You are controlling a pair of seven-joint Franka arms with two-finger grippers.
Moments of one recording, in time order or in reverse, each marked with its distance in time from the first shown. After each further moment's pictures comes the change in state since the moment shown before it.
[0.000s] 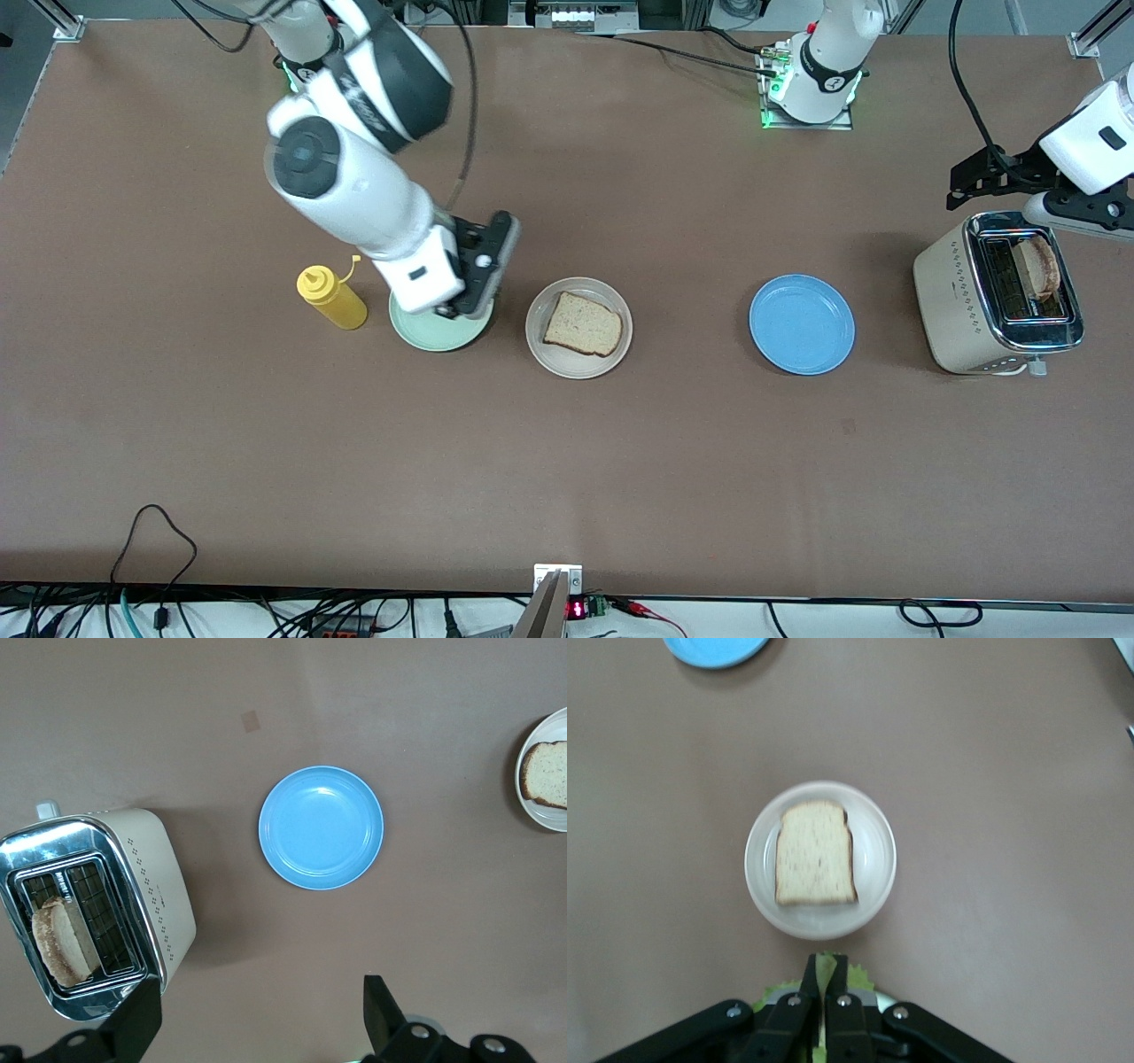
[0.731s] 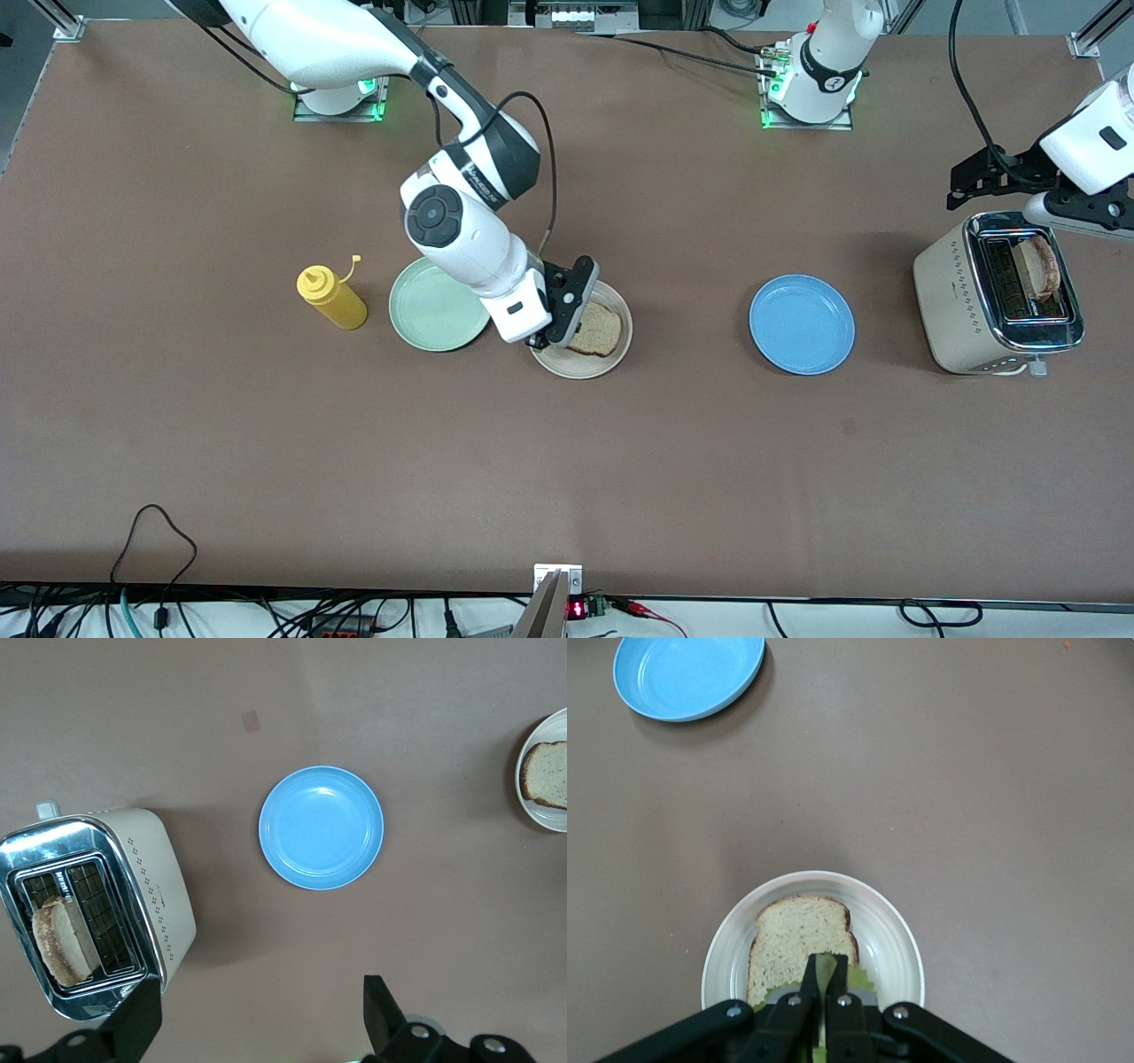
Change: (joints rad) left arm 0.000 0.000 0.000 0.000 0.000 0.000 -0.001; right arm 0.106 0.216 -0.001 0.001 -0.002 0.356 0.040
